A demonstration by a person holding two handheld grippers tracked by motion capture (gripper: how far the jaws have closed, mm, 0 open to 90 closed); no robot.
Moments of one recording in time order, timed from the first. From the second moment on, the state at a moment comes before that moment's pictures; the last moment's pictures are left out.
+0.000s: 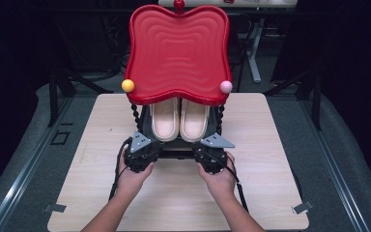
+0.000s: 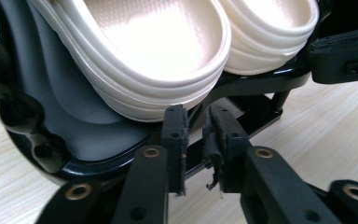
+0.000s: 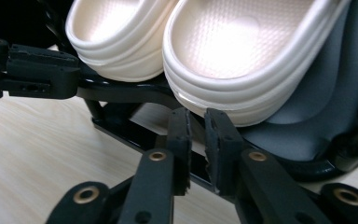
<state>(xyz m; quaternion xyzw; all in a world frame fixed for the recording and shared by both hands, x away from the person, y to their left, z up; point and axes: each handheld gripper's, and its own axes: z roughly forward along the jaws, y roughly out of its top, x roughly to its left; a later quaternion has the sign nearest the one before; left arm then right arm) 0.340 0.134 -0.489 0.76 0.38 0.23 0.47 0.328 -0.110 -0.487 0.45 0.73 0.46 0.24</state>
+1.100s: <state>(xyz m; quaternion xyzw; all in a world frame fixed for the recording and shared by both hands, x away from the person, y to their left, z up) 0.362 0.137 -0.468 0.72 0.43 0.25 0.49 0.350 -0.121 -0.465 0.49 0.68 0.47 0.27</state>
